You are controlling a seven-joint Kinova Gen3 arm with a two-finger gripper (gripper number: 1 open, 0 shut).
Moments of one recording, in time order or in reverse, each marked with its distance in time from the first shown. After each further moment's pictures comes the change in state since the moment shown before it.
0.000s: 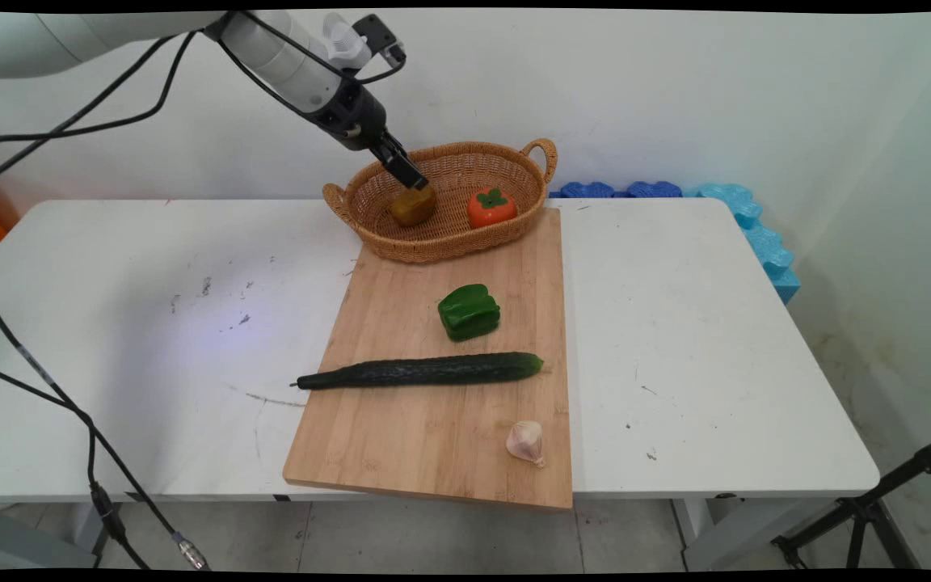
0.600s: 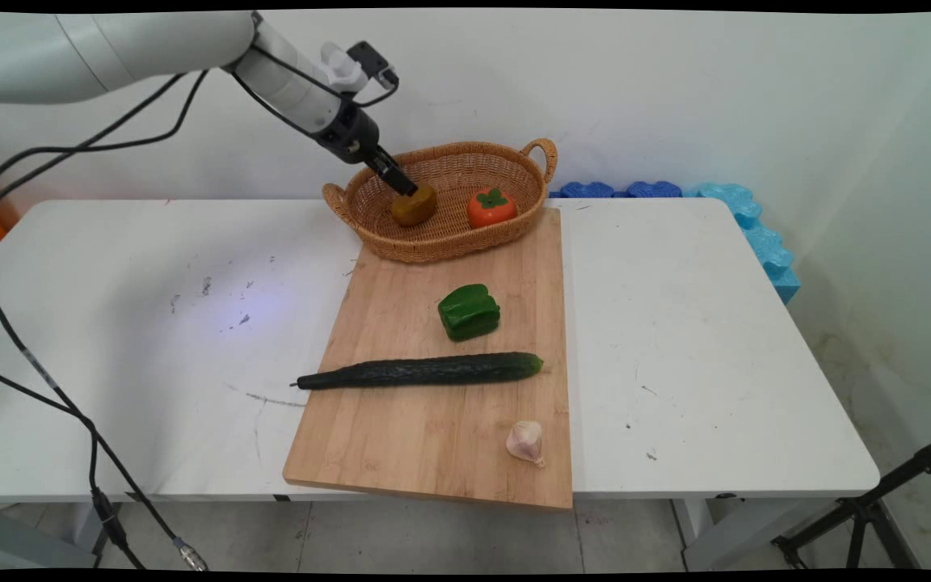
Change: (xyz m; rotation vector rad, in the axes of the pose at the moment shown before) arm -0.026 -0.032 0.049 0.053 -0.014 -0.073
